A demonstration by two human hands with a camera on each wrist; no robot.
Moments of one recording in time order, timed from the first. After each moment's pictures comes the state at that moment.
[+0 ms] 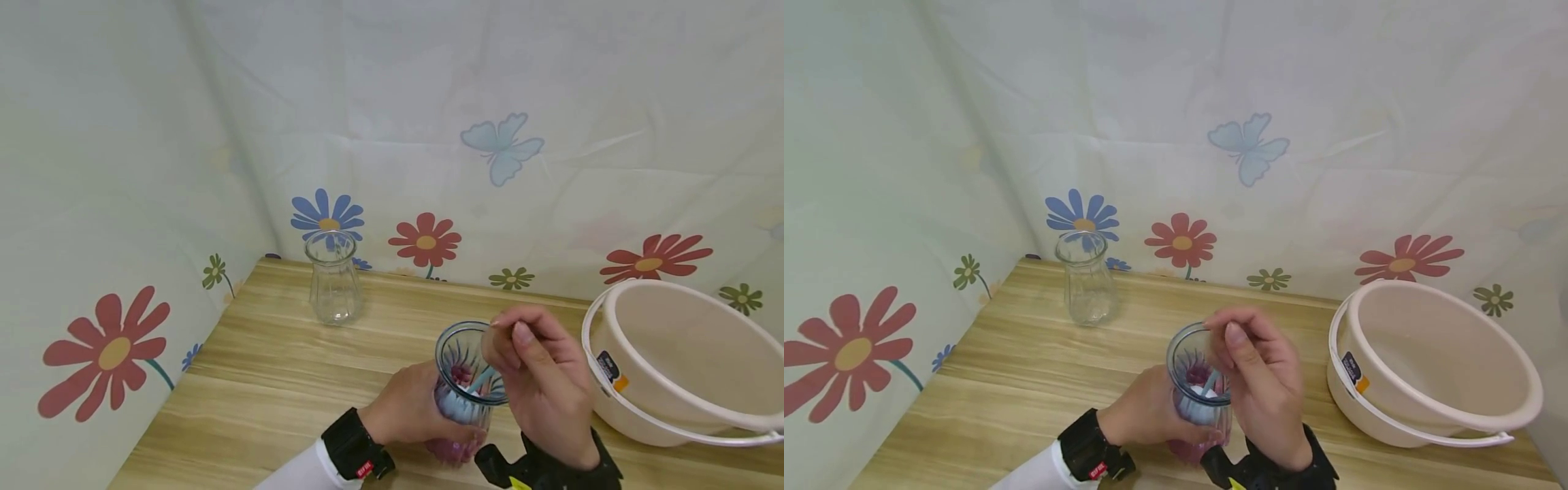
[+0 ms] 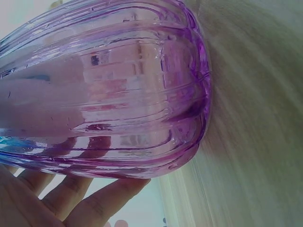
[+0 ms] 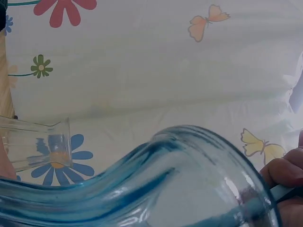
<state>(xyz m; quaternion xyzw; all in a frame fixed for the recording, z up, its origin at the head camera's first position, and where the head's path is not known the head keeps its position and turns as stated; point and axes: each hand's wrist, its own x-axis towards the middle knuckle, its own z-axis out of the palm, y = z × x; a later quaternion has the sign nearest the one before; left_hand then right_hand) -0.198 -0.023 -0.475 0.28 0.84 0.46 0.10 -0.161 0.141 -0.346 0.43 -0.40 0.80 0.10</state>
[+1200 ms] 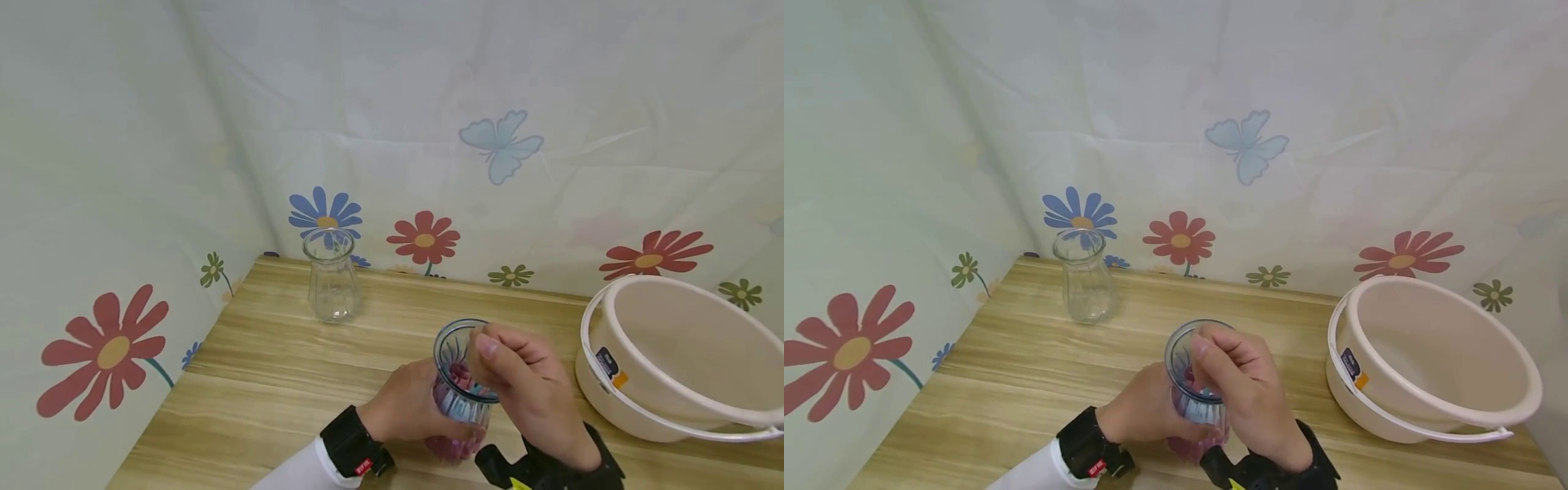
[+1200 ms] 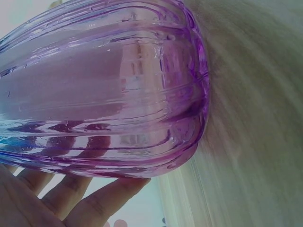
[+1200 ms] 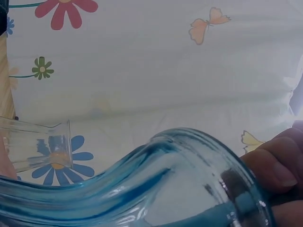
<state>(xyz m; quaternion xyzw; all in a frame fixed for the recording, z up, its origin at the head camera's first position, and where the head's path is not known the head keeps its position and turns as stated) -0.196 -0.024 -0.475 0.30 0.83 0.47 0.10 -0.159 0.148 -0.346 0.42 -0.53 0.73 0.00</state>
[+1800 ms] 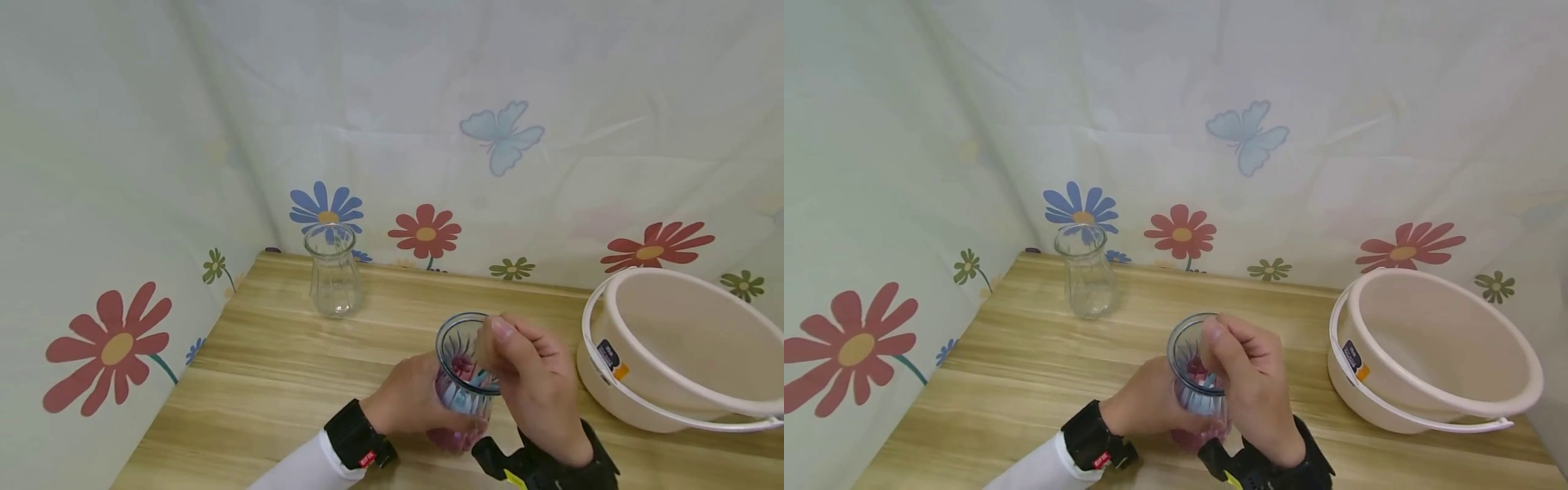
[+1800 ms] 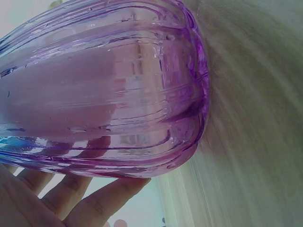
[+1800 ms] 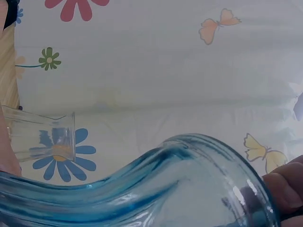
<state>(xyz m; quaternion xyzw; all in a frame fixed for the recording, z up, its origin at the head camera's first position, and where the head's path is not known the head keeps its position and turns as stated) -0.196 -0.023 -0.473 0.28 0.84 0.46 0.10 -0.155 0.139 -0.347 0.37 -0.52 0.76 0.09</state>
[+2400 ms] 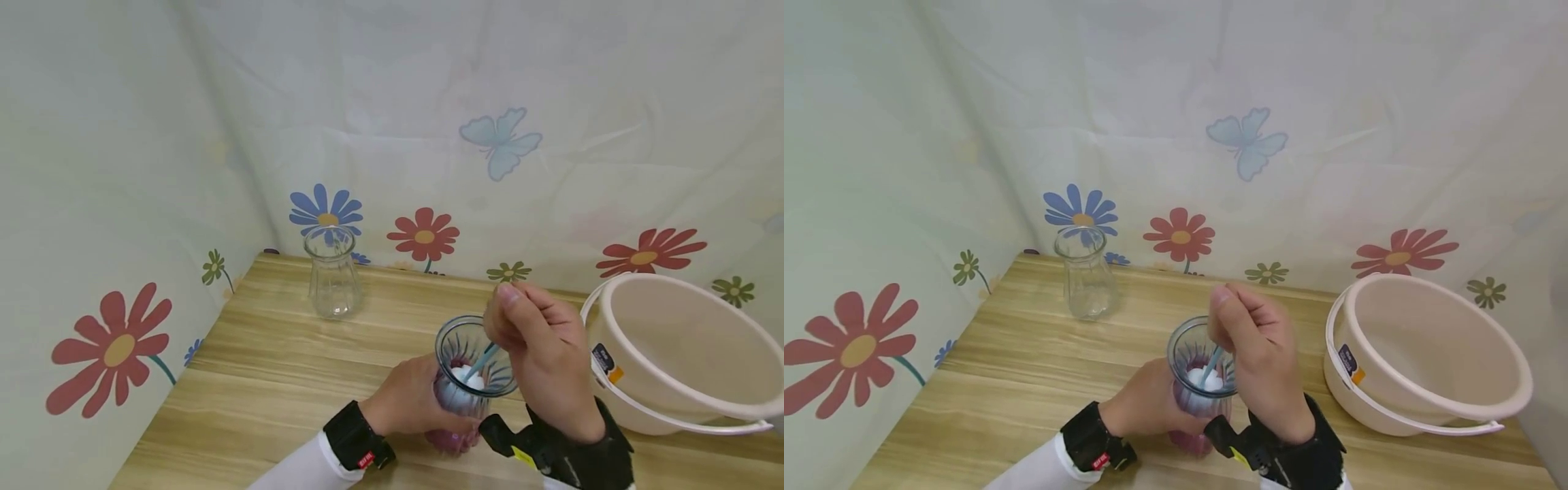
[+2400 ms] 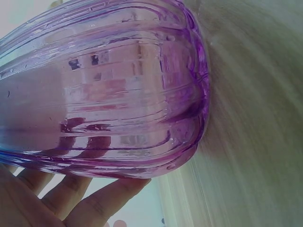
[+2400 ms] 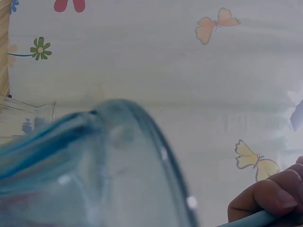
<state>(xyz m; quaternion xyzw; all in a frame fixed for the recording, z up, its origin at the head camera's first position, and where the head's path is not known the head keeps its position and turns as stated) -0.197 -0.022 -0.470 0.26 0.85 0.45 0.12 -0.165 0.139 -0.309 0.36 -0.55 0.75 0.13</state>
